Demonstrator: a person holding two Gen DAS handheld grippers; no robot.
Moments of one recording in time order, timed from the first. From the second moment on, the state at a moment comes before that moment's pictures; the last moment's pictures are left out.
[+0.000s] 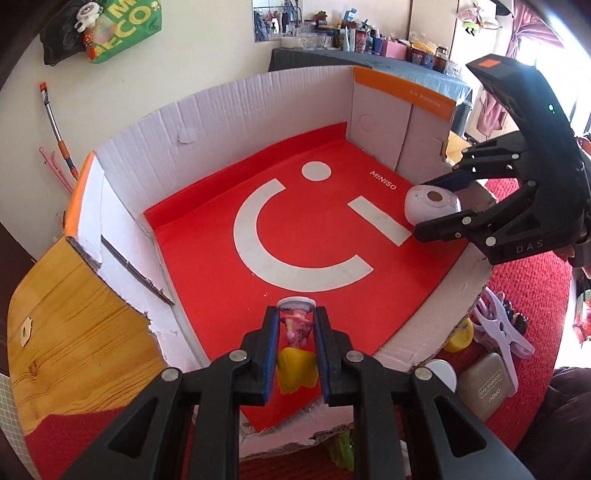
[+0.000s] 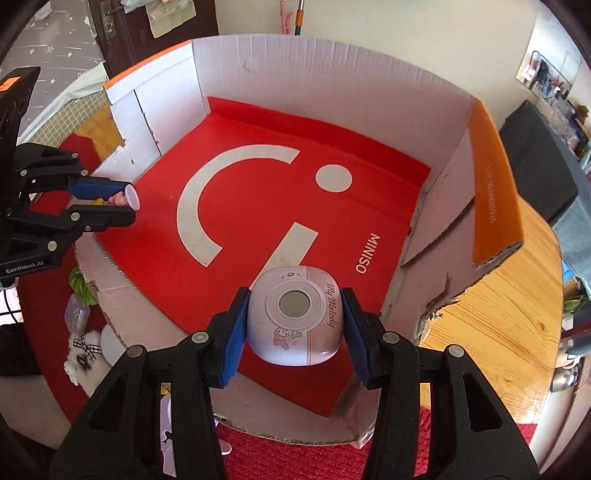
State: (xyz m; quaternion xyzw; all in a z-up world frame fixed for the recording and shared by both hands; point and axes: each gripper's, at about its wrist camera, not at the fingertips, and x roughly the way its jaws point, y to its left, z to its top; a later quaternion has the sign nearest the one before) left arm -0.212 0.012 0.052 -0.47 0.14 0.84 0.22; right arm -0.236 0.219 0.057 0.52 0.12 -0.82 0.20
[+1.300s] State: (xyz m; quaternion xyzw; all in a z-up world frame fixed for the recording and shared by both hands) left arm -0.212 0.015 0.043 -0.48 0.19 0.82 0.23; right arm -0.186 0.232 0.060 0.54 0.18 -0.80 0.20
